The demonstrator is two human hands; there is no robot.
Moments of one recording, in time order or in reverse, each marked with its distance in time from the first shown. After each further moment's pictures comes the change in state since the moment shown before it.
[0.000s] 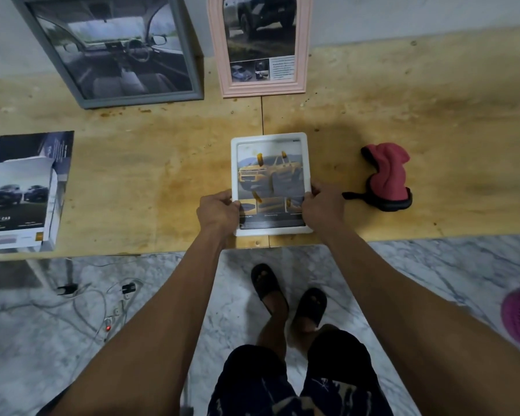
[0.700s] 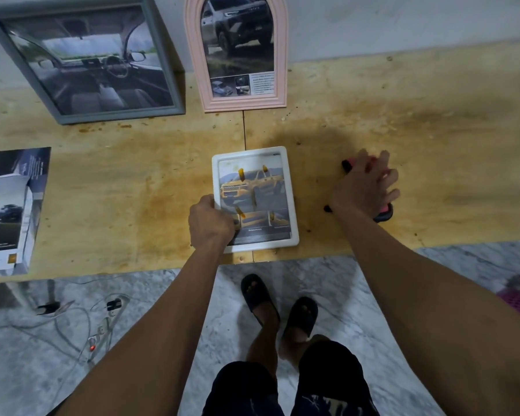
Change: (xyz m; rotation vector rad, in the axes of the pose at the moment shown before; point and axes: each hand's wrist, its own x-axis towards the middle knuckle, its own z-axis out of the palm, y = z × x) left_hand -0.016 0.026 0.015 0.112 0.050 0.091; right_hand 0.058 0.010 -0.058 -0.646 0.478 0.143
